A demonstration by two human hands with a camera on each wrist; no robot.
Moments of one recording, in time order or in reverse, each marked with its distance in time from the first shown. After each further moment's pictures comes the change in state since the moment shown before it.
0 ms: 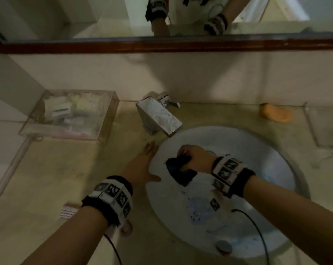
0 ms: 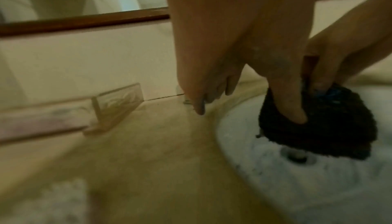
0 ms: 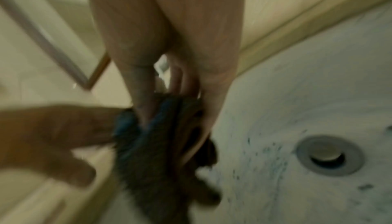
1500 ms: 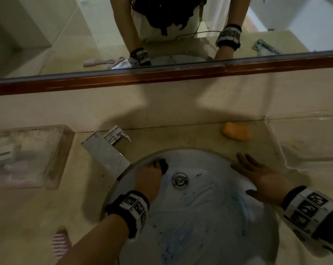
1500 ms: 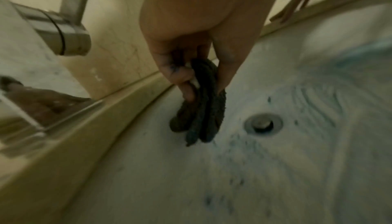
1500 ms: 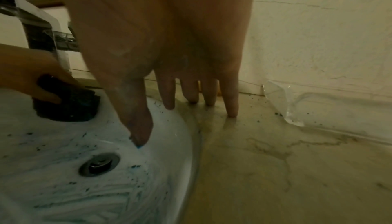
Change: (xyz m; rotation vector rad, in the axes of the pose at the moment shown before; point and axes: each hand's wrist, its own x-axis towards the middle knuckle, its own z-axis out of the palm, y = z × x) left_hand 0.133 0.092 0.042 0.351 0.213 -0.057; right_hand -0.119 0.157 -0.135 -0.729 0.000 0.348
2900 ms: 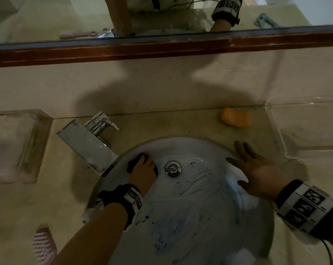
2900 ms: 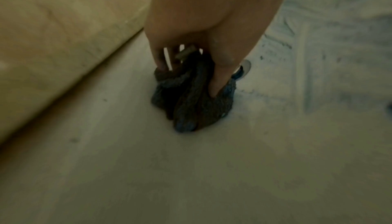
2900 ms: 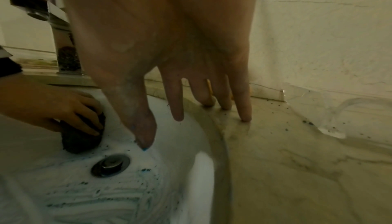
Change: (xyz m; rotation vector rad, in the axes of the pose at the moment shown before) left_hand 0.009 -0.005 0.029 0.405 -0.075 0.315; right_hand 0.004 -0.011 0.005 -0.042 0.059 0.037
